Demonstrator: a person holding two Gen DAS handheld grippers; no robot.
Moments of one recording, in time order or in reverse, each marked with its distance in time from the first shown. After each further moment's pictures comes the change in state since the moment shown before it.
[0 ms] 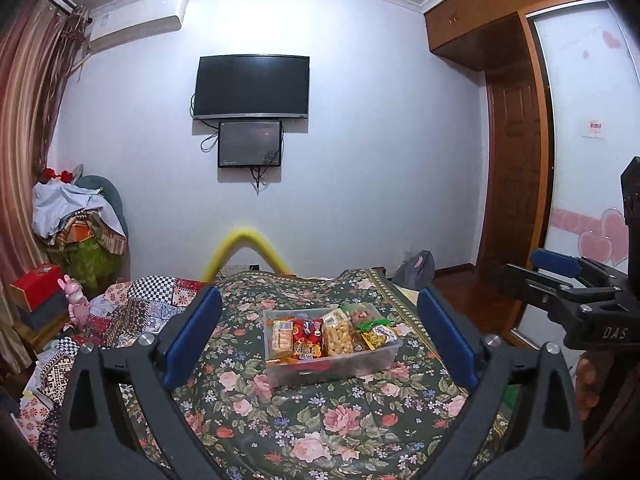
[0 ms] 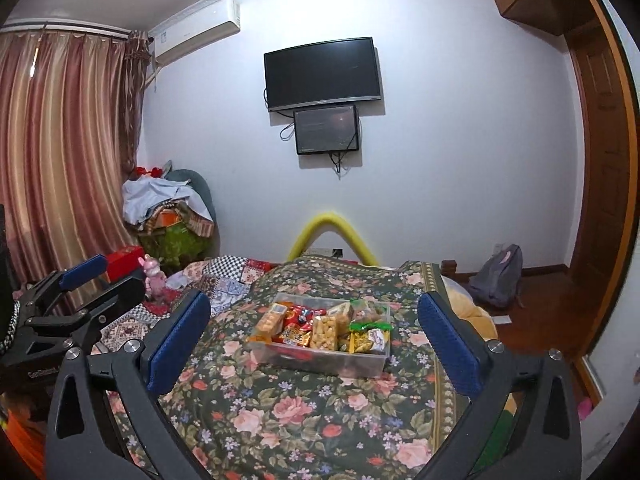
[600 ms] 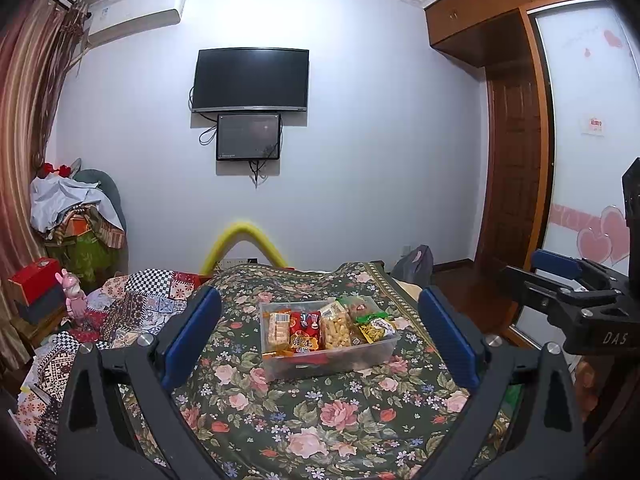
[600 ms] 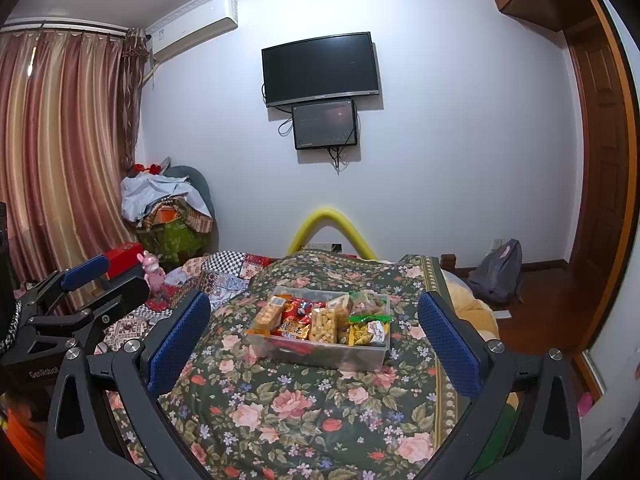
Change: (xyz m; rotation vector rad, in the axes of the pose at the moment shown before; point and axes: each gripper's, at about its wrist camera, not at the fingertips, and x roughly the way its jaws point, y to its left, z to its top) left arm 0.004 0.001 -0.007 -0.002 0.021 -0.006; right arm -0.003 0.000 -0.007 0.006 0.014 -0.003
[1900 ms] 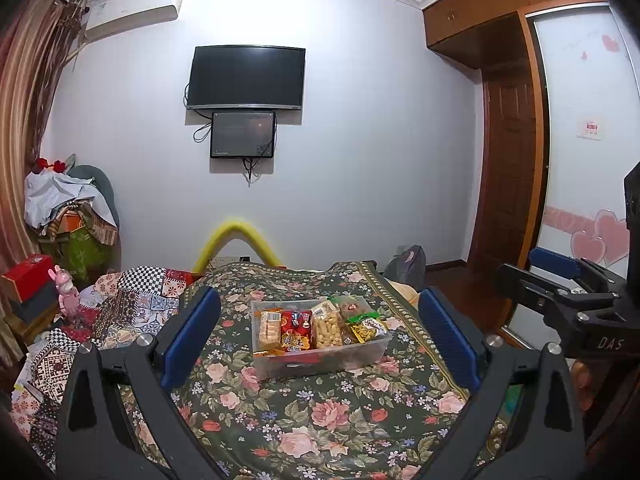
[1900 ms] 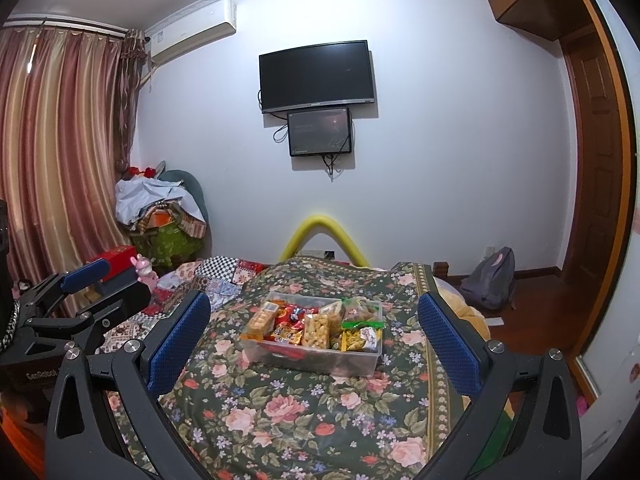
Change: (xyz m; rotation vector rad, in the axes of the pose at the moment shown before) left arm -0.001 0.001 0.001 -0.015 0.003 -0.028; right arm -0.005 0.001 0.003 -0.015 -0.028 -0.031
